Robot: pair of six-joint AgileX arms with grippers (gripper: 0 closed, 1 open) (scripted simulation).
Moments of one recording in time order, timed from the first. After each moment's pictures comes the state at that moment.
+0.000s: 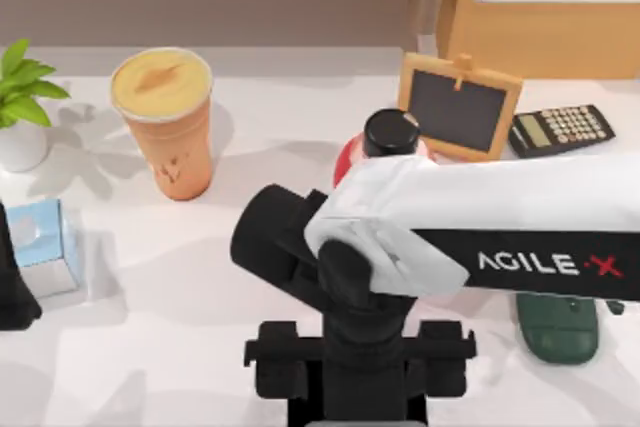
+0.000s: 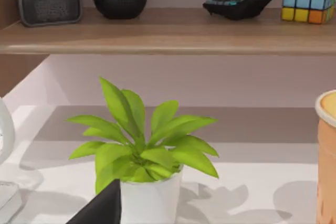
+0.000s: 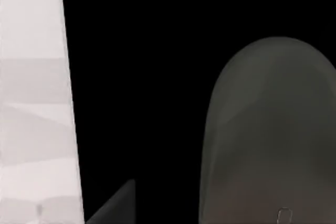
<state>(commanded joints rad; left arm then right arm) 0.00 0.00 0.00 0.00 0.00 0.00 0.99 2.00 1.33 -0.91 -0.01 -2.14</state>
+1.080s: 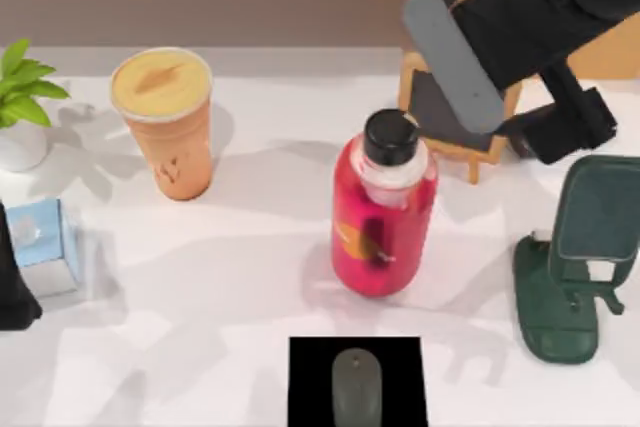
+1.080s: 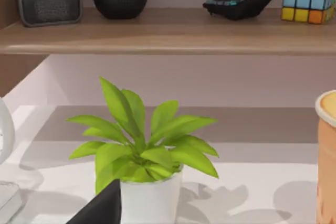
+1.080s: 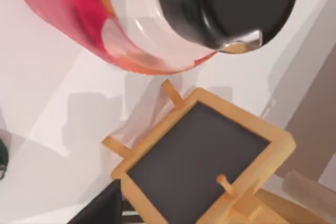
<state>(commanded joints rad) 0.00 0.00 0.00 0.00 0.00 0.00 0.54 1.67 1.64 -1.04 -0.06 -1.61</state>
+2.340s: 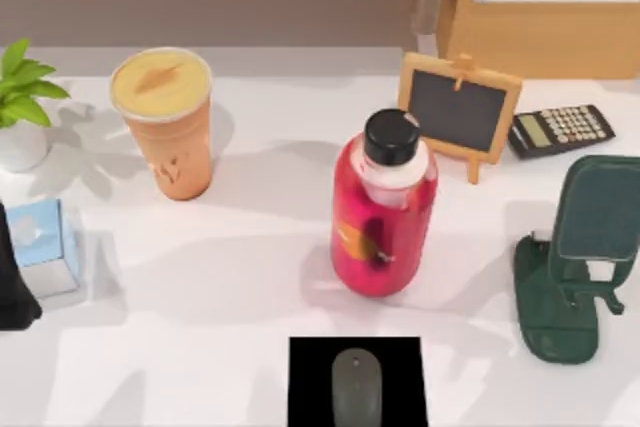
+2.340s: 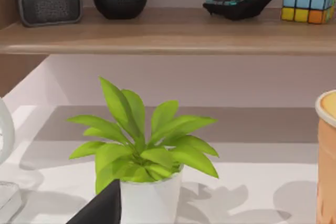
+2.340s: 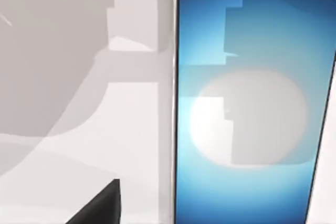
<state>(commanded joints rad) 0.00 0.00 0.00 0.00 0.00 0.00 -0.52 2.04 1.55 -1.08 0.00 -0.85</state>
